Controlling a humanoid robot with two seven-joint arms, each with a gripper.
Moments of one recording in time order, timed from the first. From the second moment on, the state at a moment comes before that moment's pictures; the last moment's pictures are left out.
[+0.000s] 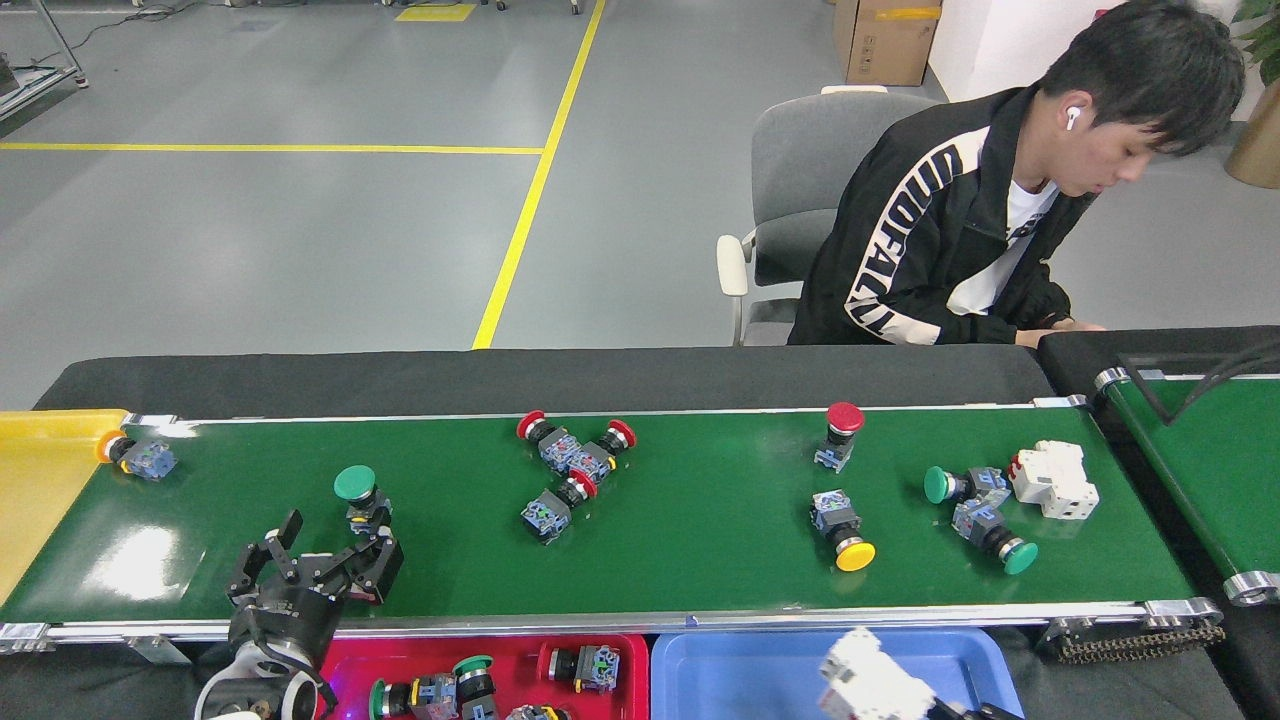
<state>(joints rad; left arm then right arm) -0.23 0.07 0.24 -1.16 -1.65 -0.28 -0.03 0.44 -0.18 -0.17 -1.75 1.04 -0.77 0.08</state>
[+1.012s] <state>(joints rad) 0.32 0.14 0.20 -1.71 -1.55 -0.55 0.03 0.23 0.07 -0.31 -1.75 1.14 -0.66 0.19</state>
